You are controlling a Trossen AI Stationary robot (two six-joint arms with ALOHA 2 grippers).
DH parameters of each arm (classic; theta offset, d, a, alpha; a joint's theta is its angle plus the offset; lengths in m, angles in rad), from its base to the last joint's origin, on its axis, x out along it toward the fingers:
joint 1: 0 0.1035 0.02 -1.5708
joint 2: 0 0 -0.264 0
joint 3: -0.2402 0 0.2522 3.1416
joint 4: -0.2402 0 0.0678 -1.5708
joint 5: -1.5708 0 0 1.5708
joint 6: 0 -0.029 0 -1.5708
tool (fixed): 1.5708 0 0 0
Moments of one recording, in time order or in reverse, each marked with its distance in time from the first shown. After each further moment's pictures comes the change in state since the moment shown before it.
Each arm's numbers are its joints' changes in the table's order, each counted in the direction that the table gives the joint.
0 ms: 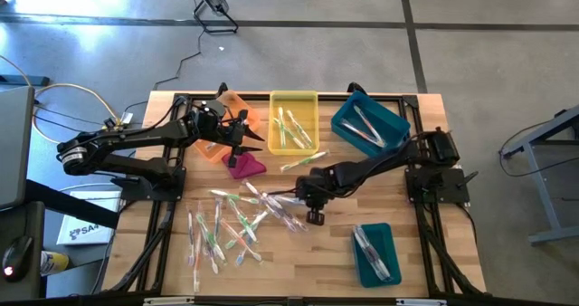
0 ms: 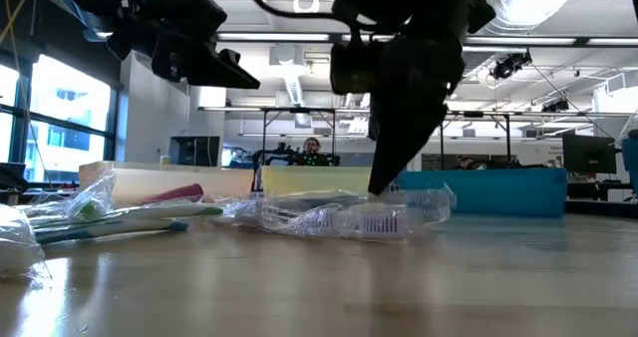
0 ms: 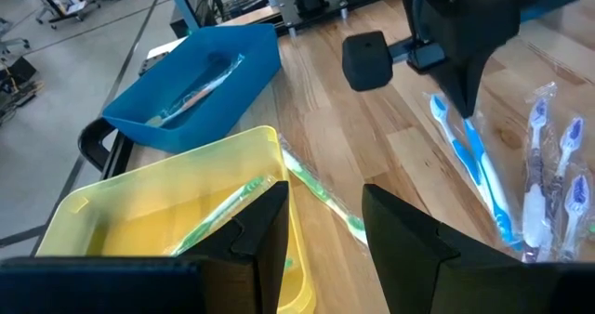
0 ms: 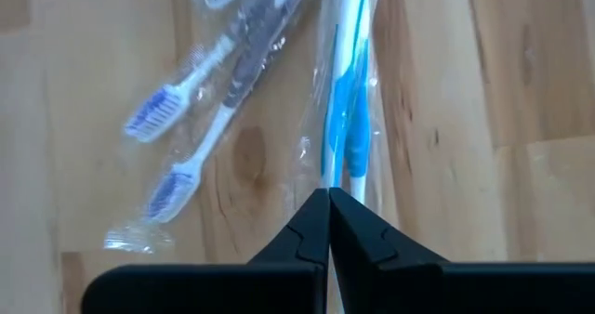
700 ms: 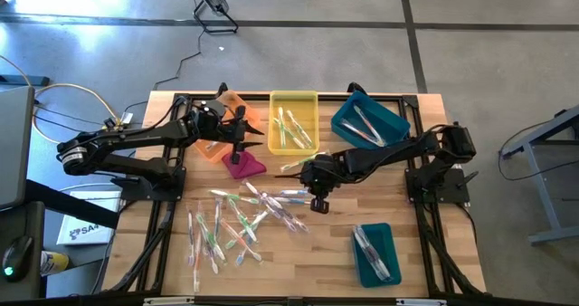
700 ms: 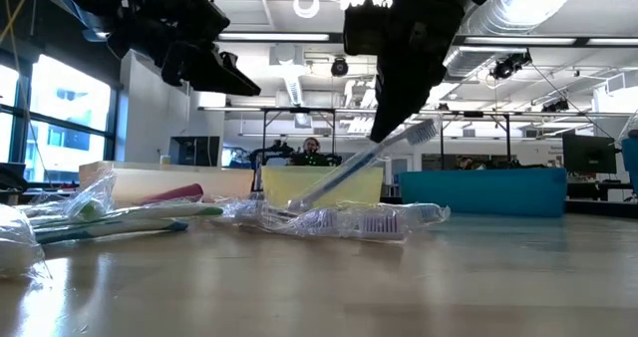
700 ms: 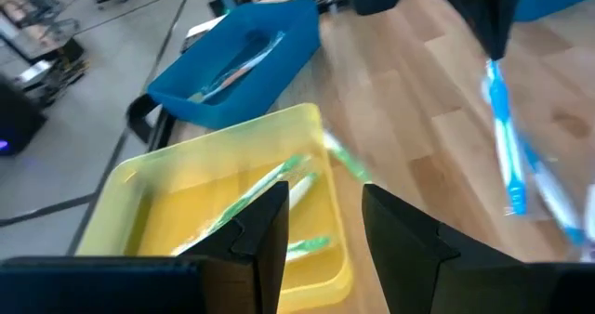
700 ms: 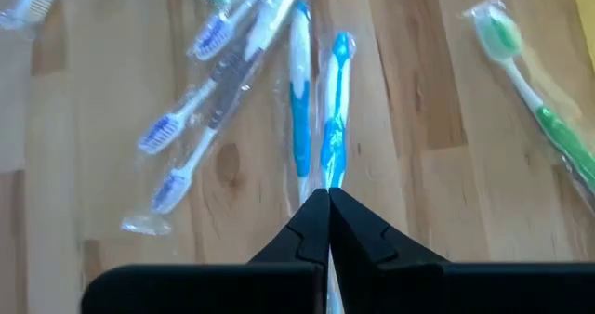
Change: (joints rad) left arm 0.000 0.000 0.000 0.006 0.129 0.000; right arm -0.058 -0.147 0.000 -0.090 -0.023 0.050
